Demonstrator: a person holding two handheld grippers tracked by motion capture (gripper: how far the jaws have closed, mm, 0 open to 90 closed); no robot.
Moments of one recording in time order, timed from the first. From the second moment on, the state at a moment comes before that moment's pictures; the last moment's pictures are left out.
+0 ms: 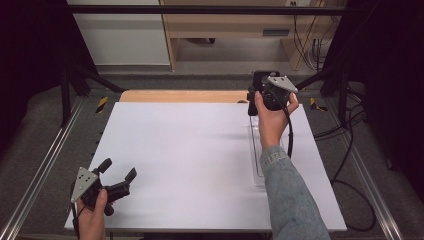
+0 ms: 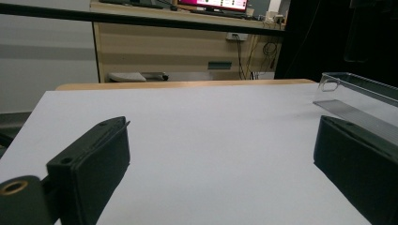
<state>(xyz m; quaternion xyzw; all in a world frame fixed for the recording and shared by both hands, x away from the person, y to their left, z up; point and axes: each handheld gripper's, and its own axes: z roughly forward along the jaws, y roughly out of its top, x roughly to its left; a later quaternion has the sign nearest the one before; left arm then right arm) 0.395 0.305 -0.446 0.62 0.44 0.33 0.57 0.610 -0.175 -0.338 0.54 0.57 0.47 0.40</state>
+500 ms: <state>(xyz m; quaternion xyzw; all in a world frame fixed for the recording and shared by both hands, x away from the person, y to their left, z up) 0.396 0.304 -0.448 0.62 0.44 0.34 0.56 0.612 -0.192 -0.347 0.55 0.57 0.46 0.40</state>
